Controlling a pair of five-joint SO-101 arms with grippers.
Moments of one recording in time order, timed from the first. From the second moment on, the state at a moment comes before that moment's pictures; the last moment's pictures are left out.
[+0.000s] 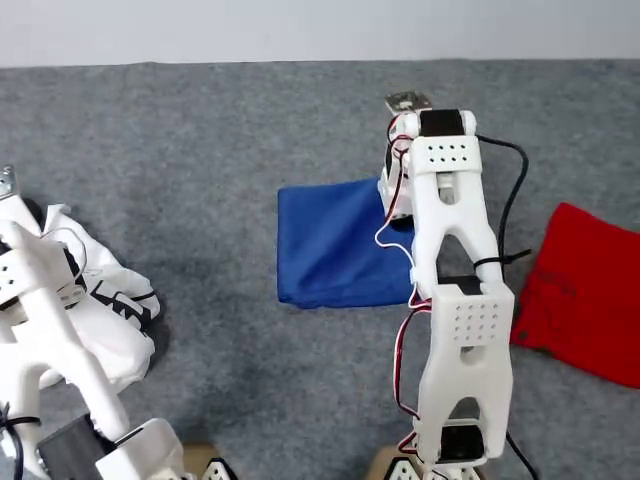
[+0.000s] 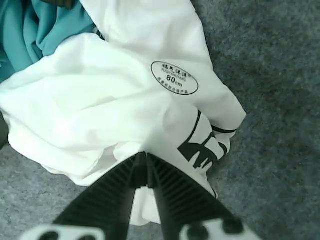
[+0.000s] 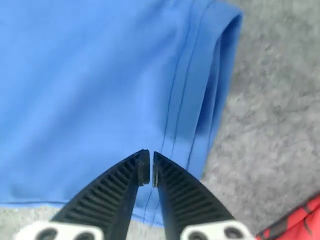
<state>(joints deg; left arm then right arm) -37.5 -13.9 20.3 87.3 -0.7 -6.9 42.8 -44.9 100.3 6.0</state>
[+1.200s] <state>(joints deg) -37.5 -13.9 20.3 87.3 -0.7 -3.9 30.0 -19.7 100.4 5.8</state>
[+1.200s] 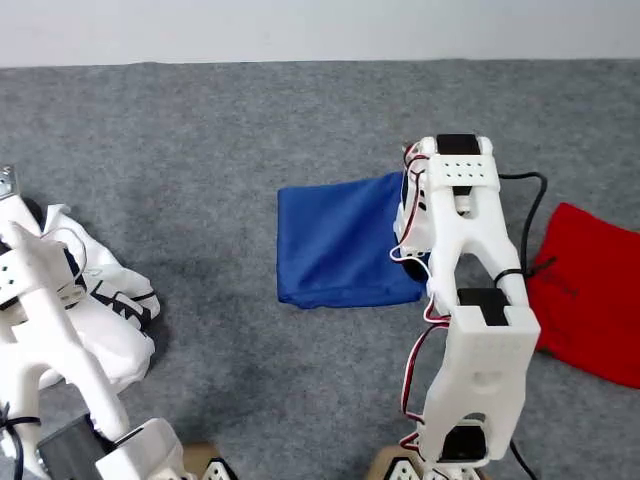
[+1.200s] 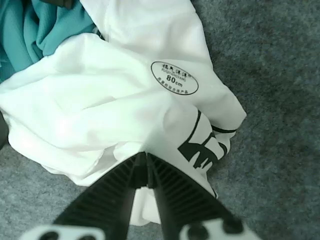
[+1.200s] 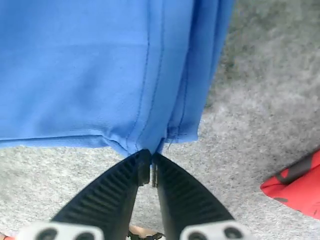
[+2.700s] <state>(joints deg) -37.5 -13.9 20.3 87.3 -0.7 3.8 36.0 -19.7 93.2 10.1</state>
